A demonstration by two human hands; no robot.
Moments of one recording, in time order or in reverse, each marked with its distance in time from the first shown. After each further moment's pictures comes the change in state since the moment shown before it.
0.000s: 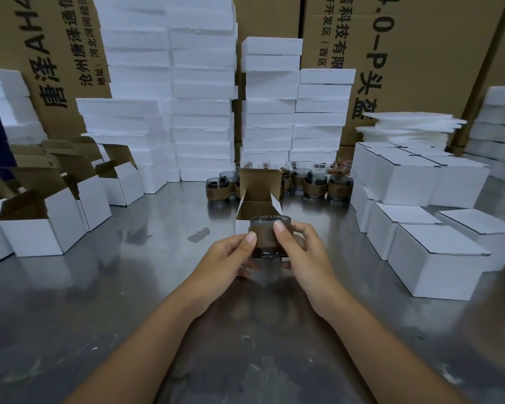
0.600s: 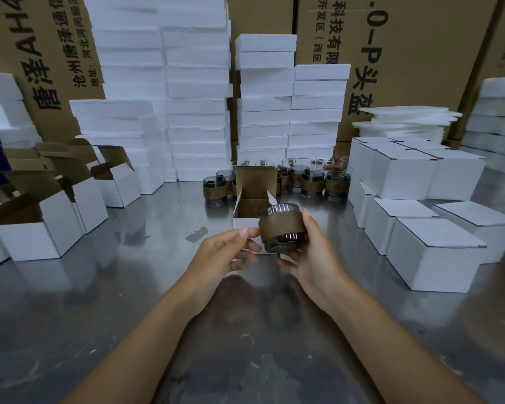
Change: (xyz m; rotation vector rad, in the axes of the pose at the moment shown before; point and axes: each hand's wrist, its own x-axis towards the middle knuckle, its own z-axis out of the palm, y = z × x) left_hand 0.001 0.002 -0.005 -0.122 0.000 0.012; right_hand 0.009 -0.005 -0.007 0.352 0.031 0.303
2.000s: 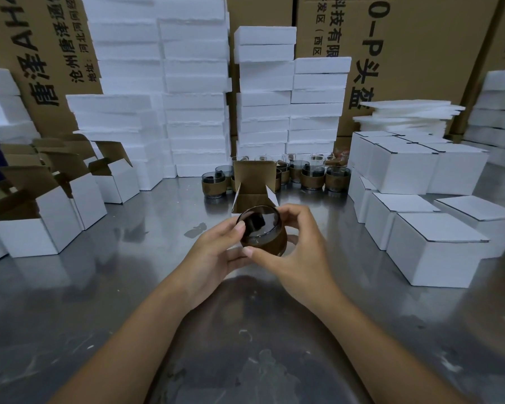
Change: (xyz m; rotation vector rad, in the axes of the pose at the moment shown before) left_hand 0.001 0.002 -0.006 -0.182 -0.163 -0.021; right_hand -0.011 0.017 -0.001 -0.714 -0.044 -0.705
